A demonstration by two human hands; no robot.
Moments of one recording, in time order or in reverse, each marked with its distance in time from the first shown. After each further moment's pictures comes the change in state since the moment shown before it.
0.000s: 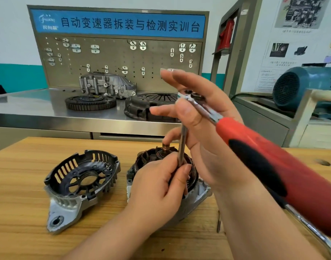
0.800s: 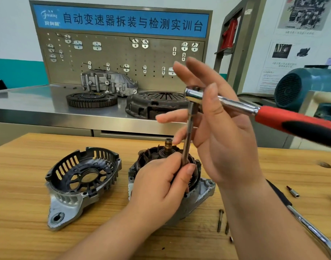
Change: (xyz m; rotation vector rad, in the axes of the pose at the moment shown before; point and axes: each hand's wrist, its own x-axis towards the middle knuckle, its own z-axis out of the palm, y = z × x) left_hand 0.000 0.000 -0.004 0.007 -0.038 0.032; right_hand 0.002 0.000 -0.005 -0.084 0.015 -0.009
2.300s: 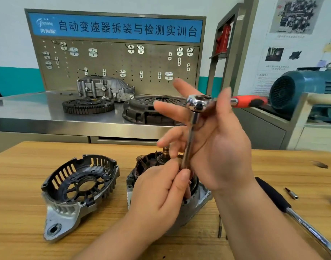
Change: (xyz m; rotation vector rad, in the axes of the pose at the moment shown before) left_hand 0.000 0.000 0.001 -0.062 0.013 0.052; right_hand -0.003 0.003 0.004 0.299 0.007 0.261
